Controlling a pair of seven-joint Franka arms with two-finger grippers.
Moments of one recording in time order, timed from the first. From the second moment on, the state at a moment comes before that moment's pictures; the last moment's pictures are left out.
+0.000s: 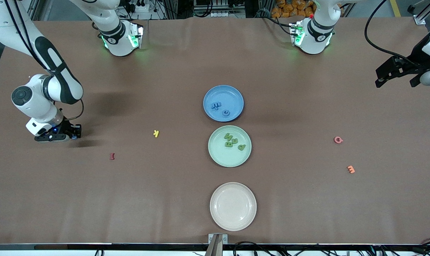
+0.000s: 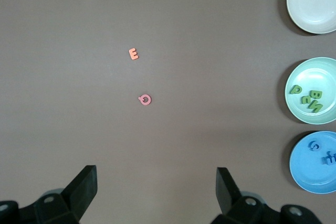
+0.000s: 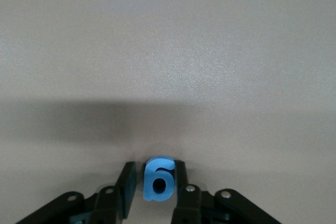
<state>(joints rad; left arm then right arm) 0.01 -0.08 -0.09 -1.59 0.02 1.58 -0.08 -0.30 0.42 -0.01 -2.31 -0.14 2.85 -0.26</state>
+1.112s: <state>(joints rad) 0.01 -0.09 -0.09 -1.60 0.01 1.58 -0.09 -0.30 0.41 0.04 -2.30 -0.14 2.84 -0.27</state>
